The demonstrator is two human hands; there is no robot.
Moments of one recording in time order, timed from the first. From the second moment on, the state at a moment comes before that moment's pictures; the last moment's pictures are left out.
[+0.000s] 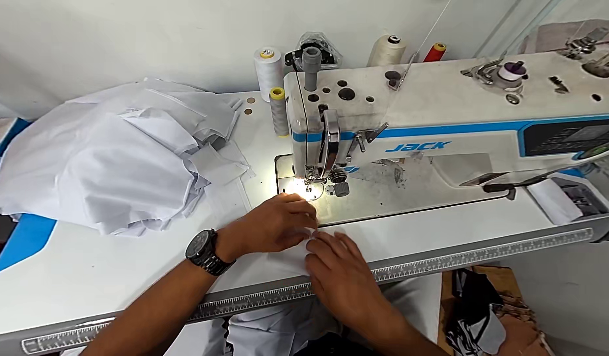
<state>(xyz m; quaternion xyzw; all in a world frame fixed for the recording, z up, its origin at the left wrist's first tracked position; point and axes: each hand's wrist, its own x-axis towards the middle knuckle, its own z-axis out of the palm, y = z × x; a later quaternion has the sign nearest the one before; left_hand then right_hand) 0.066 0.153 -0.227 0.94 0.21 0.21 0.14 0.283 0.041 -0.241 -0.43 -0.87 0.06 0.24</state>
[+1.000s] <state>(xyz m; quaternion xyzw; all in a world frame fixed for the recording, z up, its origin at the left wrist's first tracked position) 0.068 0.158 -0.222 0.89 0.32 0.28 0.16 0.288 0.069 -0.242 -0.60 -0.73 0.08 0.31</state>
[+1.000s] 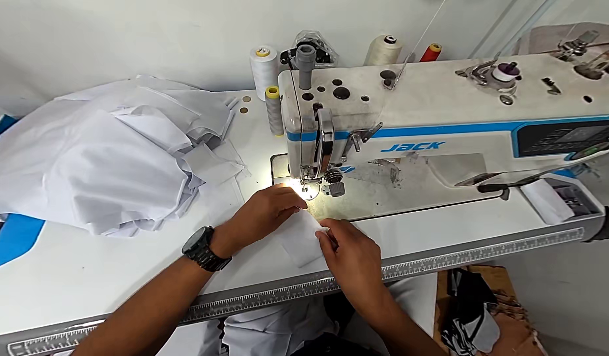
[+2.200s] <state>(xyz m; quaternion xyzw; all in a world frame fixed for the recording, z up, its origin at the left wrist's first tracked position) 0.087 0.121 -0.218 0.93 0.35 0.12 -0.06 0.317 0.048 -0.256 -0.48 -0.83 0.07 0.28</state>
